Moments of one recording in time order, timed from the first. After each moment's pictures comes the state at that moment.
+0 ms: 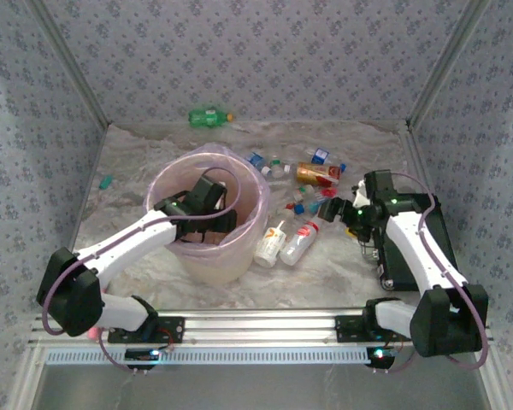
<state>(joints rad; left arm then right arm) -0.69 1.35 0.96 -0.60 -0.09 -0.48 0.11 1.19 0.88 -0.83 -0.41 0.51</state>
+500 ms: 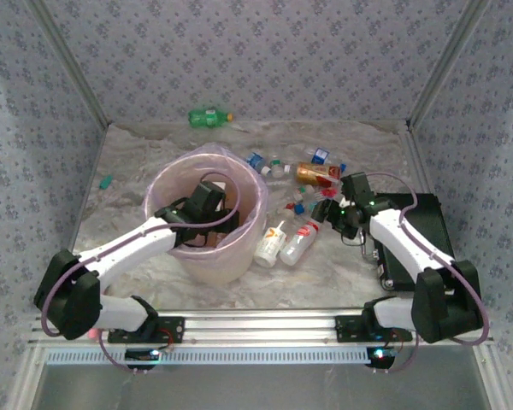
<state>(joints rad) -0.70 1.33 0.87 -0.43 -0.11 -0.50 0.26 1.29 0.83 -0.62 -0.19 0.68</state>
